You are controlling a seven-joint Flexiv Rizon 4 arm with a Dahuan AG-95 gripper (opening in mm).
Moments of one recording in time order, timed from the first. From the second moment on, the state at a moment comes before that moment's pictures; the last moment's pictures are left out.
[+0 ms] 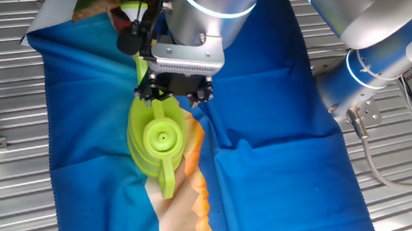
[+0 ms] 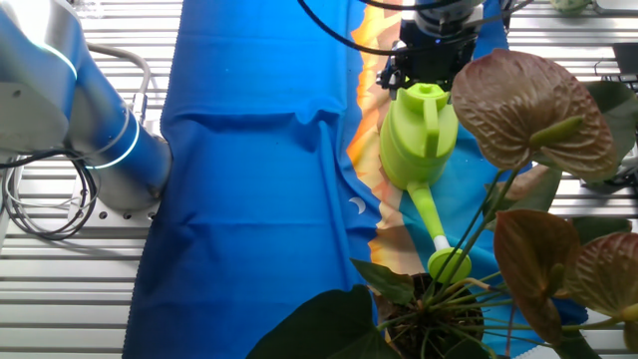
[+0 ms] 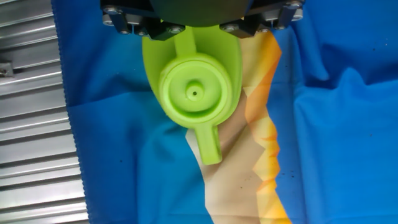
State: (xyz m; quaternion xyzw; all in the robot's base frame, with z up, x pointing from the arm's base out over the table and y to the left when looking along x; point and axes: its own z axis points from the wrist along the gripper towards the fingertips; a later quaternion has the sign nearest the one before) arm 0.518 0.043 0.203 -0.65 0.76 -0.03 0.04
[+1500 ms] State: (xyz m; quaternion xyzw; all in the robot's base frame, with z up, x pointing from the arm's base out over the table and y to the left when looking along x) arm 0.531 0.041 0.185 -0.70 0.71 -0.02 0.04
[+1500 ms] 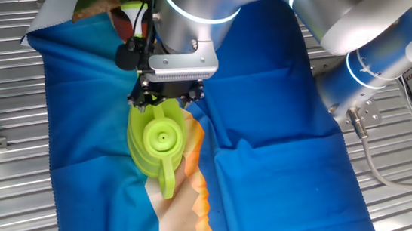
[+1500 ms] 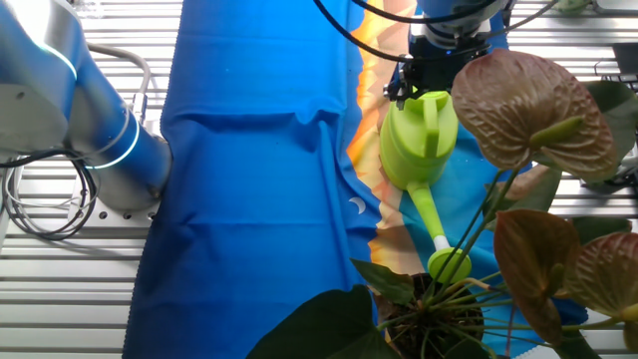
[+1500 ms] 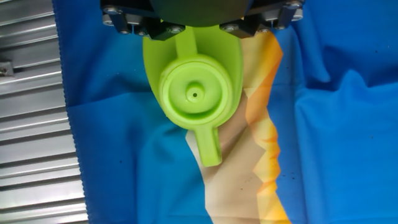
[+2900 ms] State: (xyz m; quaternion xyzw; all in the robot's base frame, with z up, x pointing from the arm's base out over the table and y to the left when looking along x) arm 0.538 0.043 0.170 -0.71 0.70 -0.03 0.04
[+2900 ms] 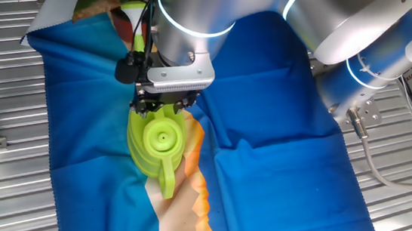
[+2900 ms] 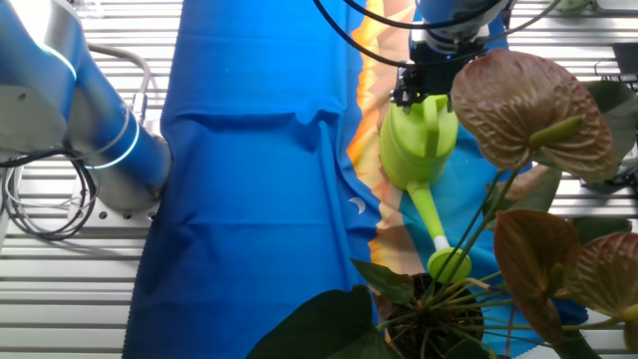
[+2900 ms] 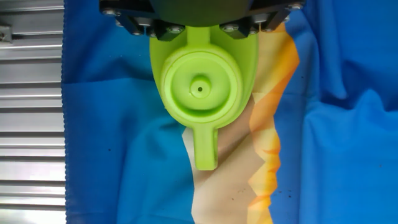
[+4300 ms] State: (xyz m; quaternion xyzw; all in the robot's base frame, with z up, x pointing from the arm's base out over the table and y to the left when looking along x) arm 0.540 0.046 0.161 -0.70 0.71 -0.03 0.05
